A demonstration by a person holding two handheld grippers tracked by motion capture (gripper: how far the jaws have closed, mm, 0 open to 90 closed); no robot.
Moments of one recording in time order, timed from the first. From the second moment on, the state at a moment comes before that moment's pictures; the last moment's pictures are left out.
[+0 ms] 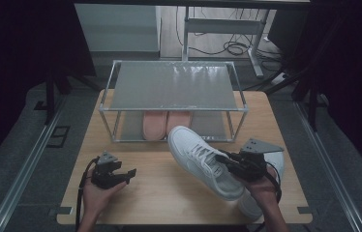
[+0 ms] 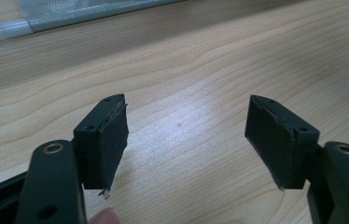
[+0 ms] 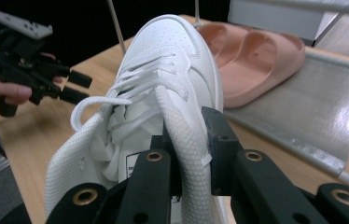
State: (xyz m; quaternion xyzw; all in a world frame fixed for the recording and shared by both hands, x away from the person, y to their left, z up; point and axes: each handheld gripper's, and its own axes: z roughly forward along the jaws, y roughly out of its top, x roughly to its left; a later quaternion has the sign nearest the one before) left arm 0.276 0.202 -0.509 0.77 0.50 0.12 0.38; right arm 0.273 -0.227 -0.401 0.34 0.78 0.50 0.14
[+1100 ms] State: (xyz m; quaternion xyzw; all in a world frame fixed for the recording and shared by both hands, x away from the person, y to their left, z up) left arm 0.276 0.203 -0.509 0.77 0.50 0.12 0.38; right arm 0.313 -0.205 -0.334 0.32 0.74 0.57 0.15
